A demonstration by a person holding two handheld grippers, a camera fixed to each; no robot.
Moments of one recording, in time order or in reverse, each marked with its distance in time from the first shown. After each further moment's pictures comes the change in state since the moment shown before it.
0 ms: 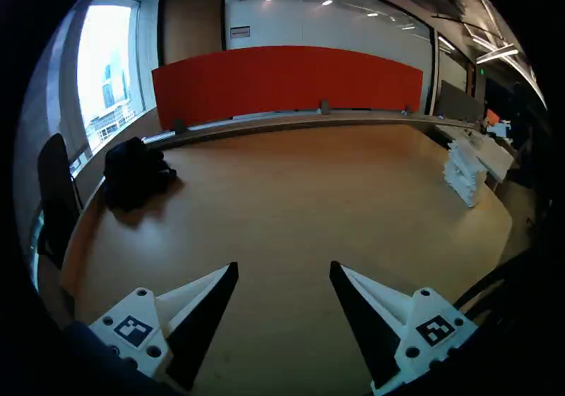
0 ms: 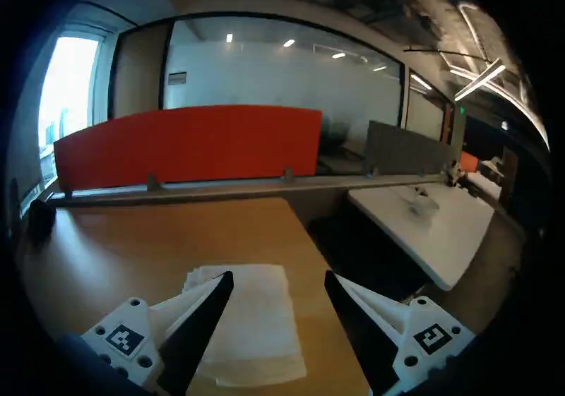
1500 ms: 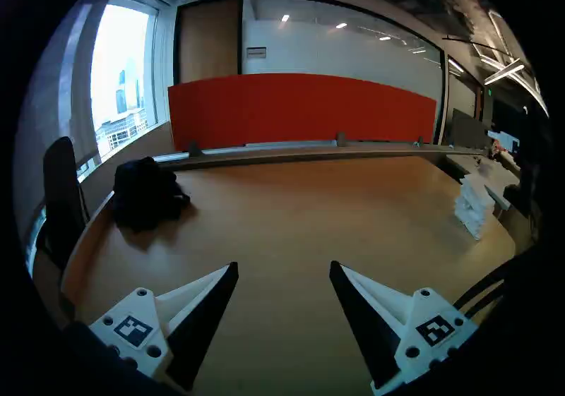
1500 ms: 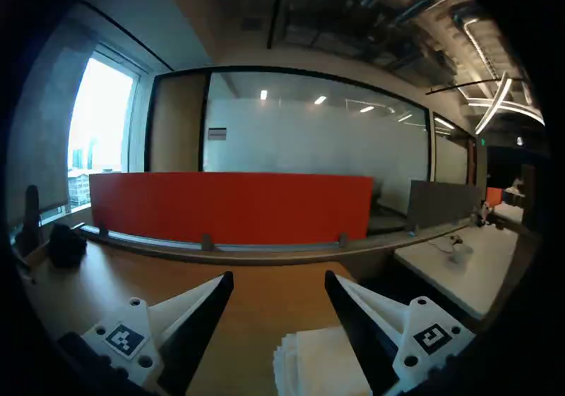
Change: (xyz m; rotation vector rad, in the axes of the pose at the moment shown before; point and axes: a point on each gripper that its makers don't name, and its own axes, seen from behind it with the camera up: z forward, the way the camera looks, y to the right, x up) left arm 0.055 -0.031 0.015 0.047 0.134 -0.057; right arm 0.078 -0.147 -0.027 0.184 0.269 -0.011
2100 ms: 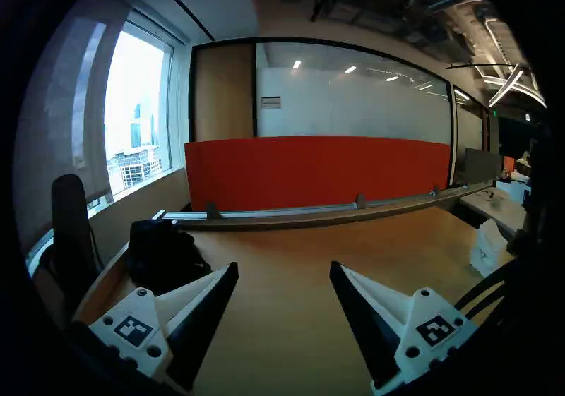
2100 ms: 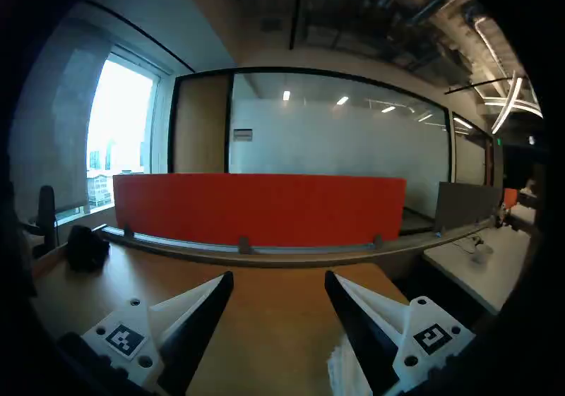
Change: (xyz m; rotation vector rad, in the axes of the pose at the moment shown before) left arm 0.112 -0.040 0.017 0.068 0.246 -0.007; right arm 0.007 -0.092 0.000 0.103 0.008 0.002
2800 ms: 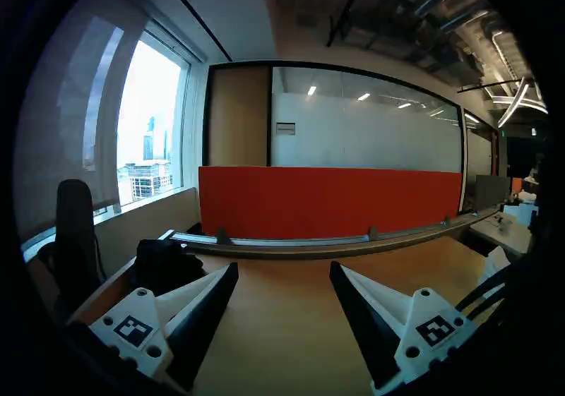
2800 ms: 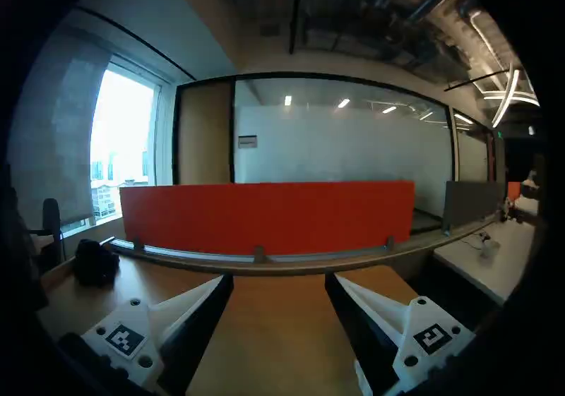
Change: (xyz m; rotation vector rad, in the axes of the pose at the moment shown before) left arm 0.034 -0.018 0.014 0.054 0.123 -0.058; right arm 0.018 -0.042 0.003 0.015 0.023 0.040
